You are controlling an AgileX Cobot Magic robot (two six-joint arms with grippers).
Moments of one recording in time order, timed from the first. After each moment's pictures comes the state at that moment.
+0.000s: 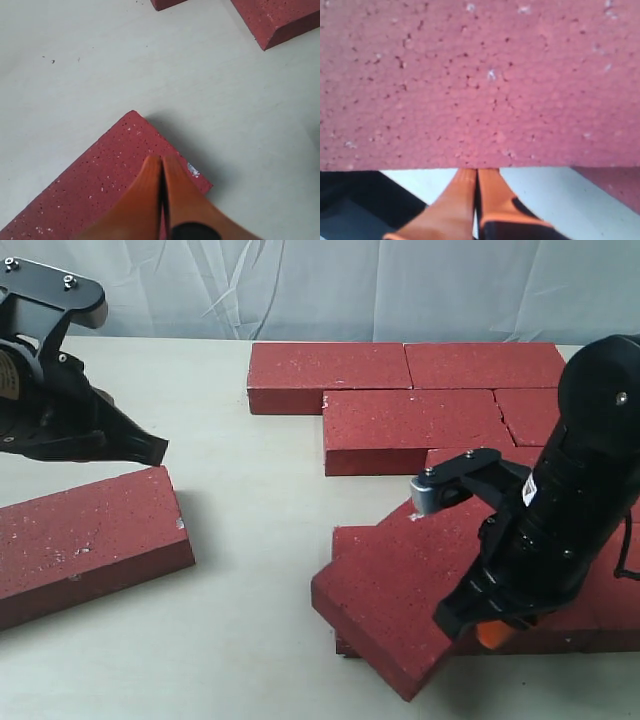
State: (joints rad) left arm -0.52 1.23 -0.83 0.22 0.58 -0.27; right arm 0.53 1.48 -0.83 0.24 1.05 -0.20
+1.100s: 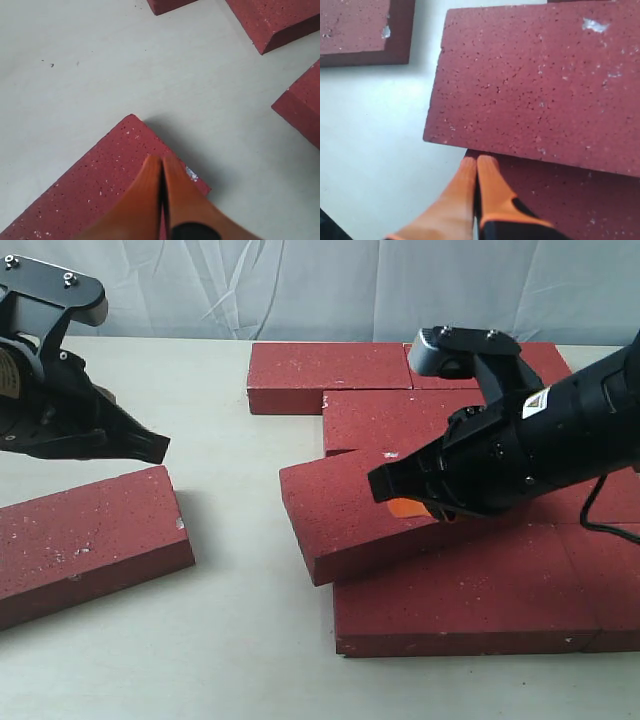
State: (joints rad) left arm -0.52 1.23 -0.83 0.21 0.56 -0.27; right arm 0.53 1.33 -0.83 0.52 0.64 -0.20
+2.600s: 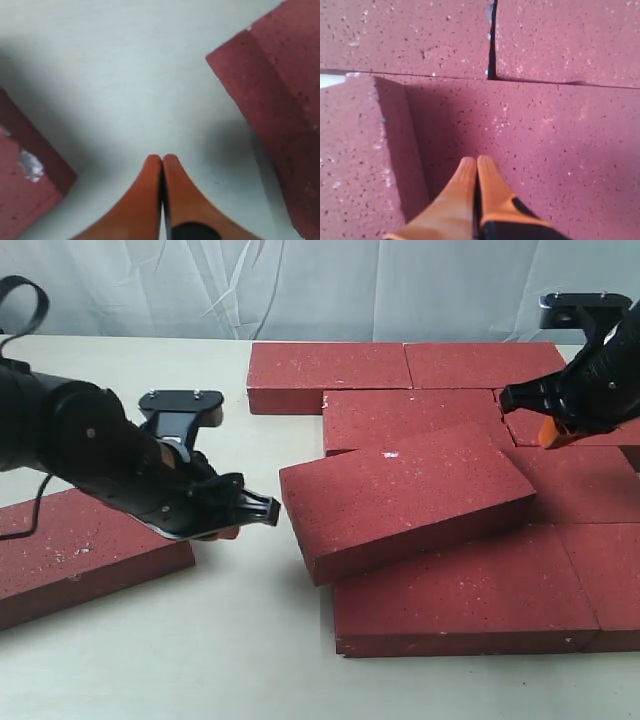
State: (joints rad) left arm -0.61 1.63 -0.82 -0.26 0.39 -0.18; right arm 0.07 1.70 -1.13 0.11 0.77 -0.08
